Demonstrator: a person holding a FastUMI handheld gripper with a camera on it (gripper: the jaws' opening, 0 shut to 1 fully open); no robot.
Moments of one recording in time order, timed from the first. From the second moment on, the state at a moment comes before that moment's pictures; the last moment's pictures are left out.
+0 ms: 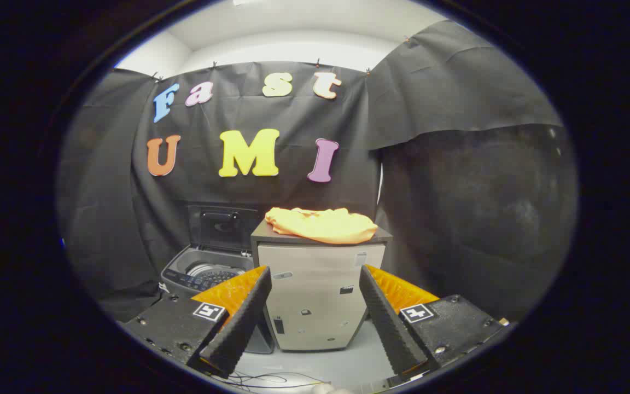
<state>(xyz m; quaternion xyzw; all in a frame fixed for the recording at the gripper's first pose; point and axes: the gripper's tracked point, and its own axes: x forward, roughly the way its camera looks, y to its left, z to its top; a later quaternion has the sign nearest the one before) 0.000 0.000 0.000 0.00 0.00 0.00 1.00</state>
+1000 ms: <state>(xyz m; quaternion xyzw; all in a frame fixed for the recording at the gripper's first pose) 0.001 0.006 -0.011 -0.01 0.00 0.00 1.00</state>
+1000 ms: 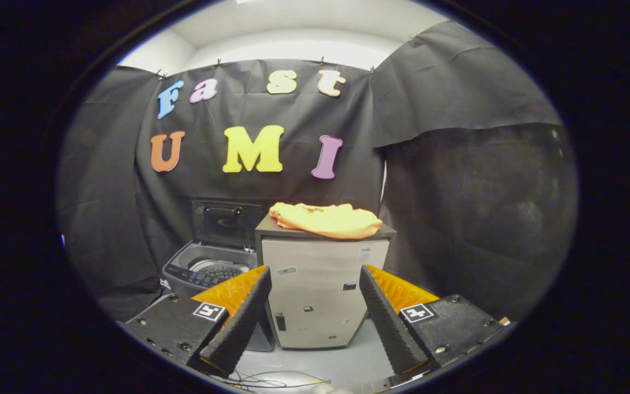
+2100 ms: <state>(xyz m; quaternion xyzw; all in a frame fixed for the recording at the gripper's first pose) 0.129 0.021 0.090 0.01 0.01 0.00 1.00</state>
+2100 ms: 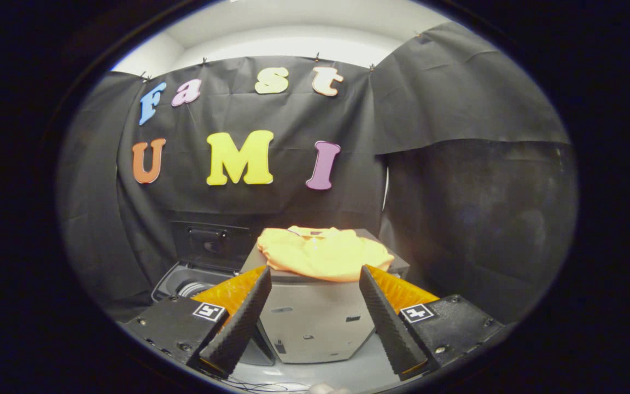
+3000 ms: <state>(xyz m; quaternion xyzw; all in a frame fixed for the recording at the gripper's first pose) 0.379 0.014 0.112 0.00 0.16 0.02 0.99</state>
